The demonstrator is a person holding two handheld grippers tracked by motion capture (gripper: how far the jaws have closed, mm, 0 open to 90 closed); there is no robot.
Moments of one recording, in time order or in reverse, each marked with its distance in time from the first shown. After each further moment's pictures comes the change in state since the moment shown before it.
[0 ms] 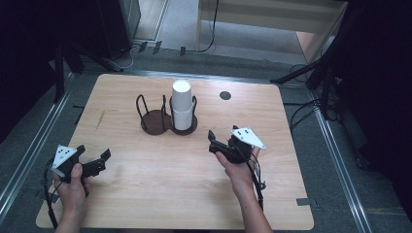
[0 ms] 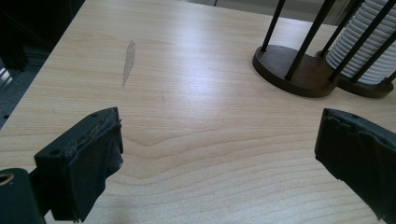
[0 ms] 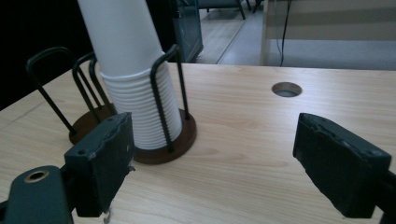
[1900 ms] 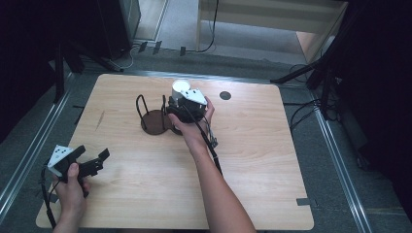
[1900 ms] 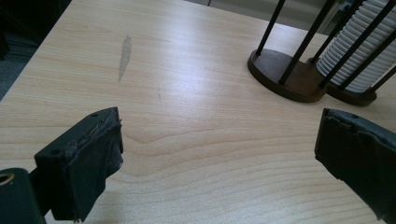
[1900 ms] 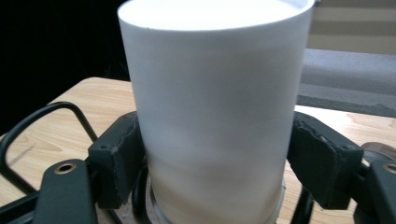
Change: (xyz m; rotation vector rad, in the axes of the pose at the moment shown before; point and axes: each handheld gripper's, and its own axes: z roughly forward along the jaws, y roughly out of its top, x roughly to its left) left arm 0.008 0.000 0.000 0.002 -0.045 -0.063; right arm 0.086 0.049 0.136 0.019 -0.037 -0.049
